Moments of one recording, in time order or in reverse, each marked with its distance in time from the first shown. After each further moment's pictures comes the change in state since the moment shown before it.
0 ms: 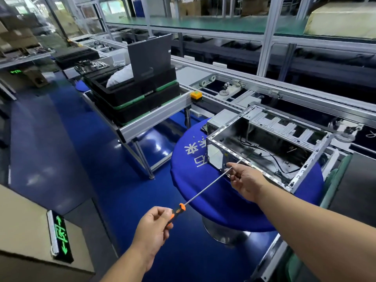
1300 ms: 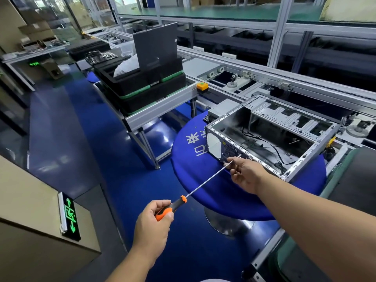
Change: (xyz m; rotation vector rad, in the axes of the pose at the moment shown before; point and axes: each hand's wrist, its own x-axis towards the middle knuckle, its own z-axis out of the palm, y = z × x) left_hand -0.031 -0.042 0.029 0.187 0.237 0.243; right_hand 0.011 0.006 -0.036 -0.064 -0.043 0.082
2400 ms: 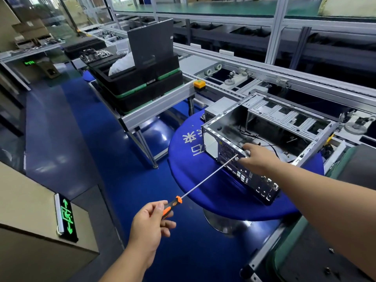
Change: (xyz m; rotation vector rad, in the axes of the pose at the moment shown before) left_hand 0.010 0.006 0.011 -0.334 -0.023 -0.248; right_hand 0.021 -0.059 -0.046 -1.610 0.217 -0.510
